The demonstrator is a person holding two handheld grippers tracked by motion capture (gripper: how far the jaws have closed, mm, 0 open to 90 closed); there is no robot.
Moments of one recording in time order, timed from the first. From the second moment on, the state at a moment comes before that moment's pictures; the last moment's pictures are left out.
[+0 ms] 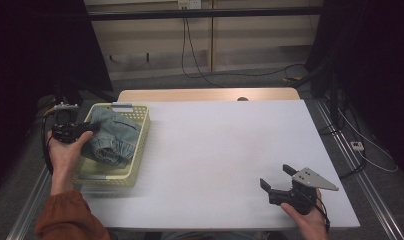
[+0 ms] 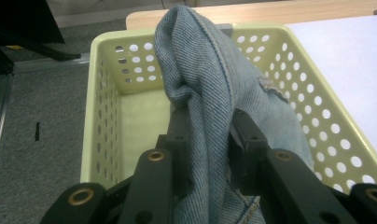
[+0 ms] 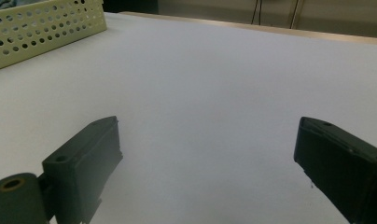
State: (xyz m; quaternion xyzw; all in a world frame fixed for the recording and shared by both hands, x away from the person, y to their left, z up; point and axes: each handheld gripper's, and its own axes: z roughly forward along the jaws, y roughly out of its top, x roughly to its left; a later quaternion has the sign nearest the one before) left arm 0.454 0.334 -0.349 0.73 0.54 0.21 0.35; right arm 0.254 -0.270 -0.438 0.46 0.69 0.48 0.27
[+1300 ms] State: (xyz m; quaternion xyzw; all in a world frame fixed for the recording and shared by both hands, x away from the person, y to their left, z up) left arm 0.470 0.341 -0.383 0.74 0.58 0.21 0.27; right arm 0.254 -0.270 -0.439 0.47 0.69 0.48 0.27
